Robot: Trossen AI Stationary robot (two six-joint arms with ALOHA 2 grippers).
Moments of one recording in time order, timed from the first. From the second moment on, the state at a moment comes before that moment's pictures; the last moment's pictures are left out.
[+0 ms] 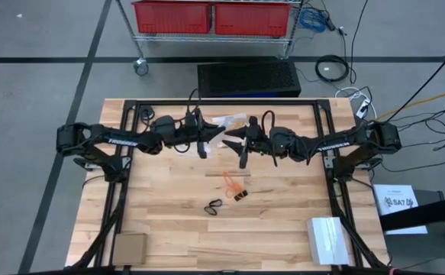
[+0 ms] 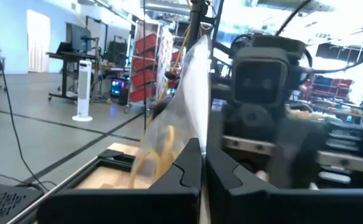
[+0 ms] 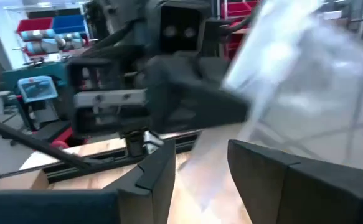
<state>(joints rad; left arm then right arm) 0.23 1.42 0.68 0.94 0.12 -0.15 -0.07 1.47 0.81 0.67 0.18 0.14</state>
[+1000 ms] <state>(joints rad) 0.22 1.42 0.68 1.08 0.10 -0.15 -0.10 1.50 0.81 0.77 0.13 0.14</state>
